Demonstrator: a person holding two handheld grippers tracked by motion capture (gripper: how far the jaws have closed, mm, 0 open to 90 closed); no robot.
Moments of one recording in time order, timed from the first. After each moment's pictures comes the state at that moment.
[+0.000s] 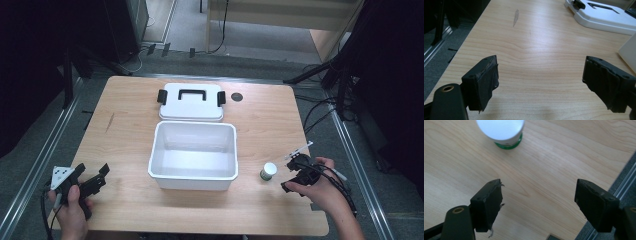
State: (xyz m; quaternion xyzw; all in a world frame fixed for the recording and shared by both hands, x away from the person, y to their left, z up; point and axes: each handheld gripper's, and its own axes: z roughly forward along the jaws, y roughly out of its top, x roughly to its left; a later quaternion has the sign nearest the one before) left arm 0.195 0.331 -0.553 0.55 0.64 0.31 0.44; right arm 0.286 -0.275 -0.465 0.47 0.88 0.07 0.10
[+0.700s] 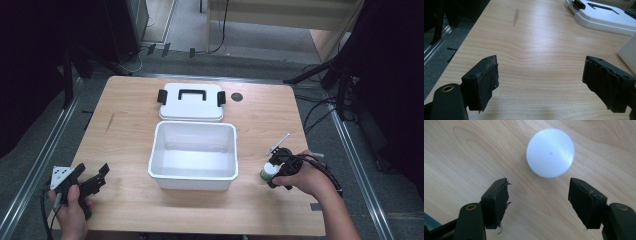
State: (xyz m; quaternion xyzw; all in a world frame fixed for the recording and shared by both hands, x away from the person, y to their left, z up) left arm 0.196 0.332 -0.553 0.55 0.64 0.31 0.44; right arm 0.308 -0.233 -0.465 0.40 0.91 0.05 0.03
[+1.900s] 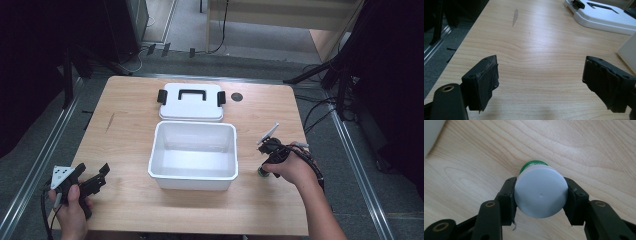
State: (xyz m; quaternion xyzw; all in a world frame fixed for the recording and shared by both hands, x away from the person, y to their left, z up) left arm 0.196 0.331 -0.553 0.56 0.64 0.30 0.44; right arm 0.341 -0.209 -0.474 0.44 0.89 0.04 0.04
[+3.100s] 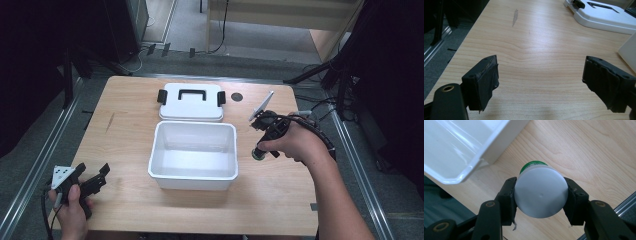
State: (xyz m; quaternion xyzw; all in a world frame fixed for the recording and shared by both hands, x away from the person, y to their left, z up) left arm 0.197 0.331 -0.553 0.56 0.64 0.31 0.44; right arm 0.342 -0.167 -0.360 0.39 0.92 0.04 0.03
